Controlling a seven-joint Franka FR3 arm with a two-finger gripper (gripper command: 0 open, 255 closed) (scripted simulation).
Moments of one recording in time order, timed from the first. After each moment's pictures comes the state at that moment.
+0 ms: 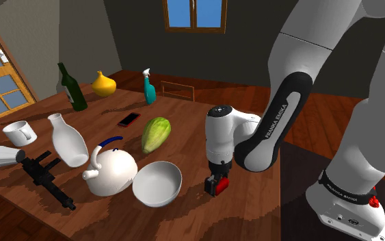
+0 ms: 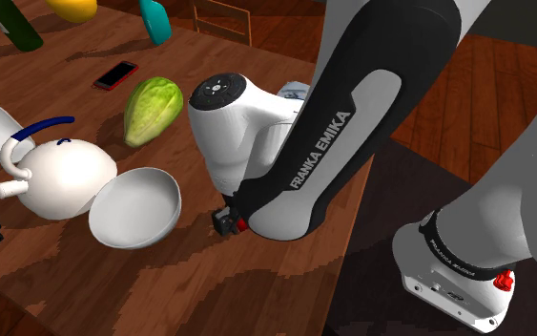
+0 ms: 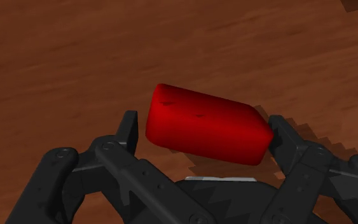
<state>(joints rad) 0.16 0.16 0.35 -2.69 -0.06 2.79 0.55</state>
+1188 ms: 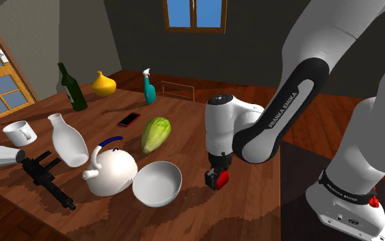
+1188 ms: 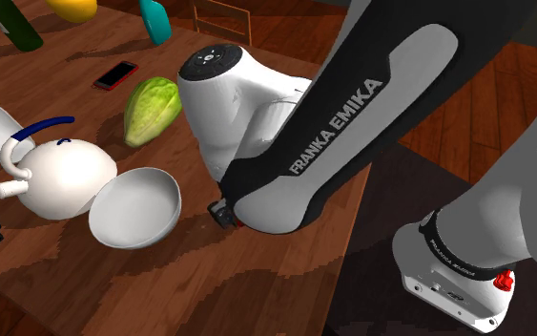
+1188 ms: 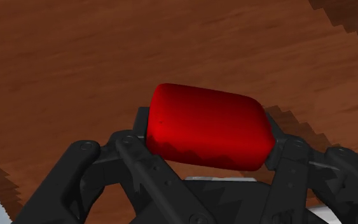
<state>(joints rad) 0.14 0.03 0.39 -2.70 0.05 2.68 0.47</state>
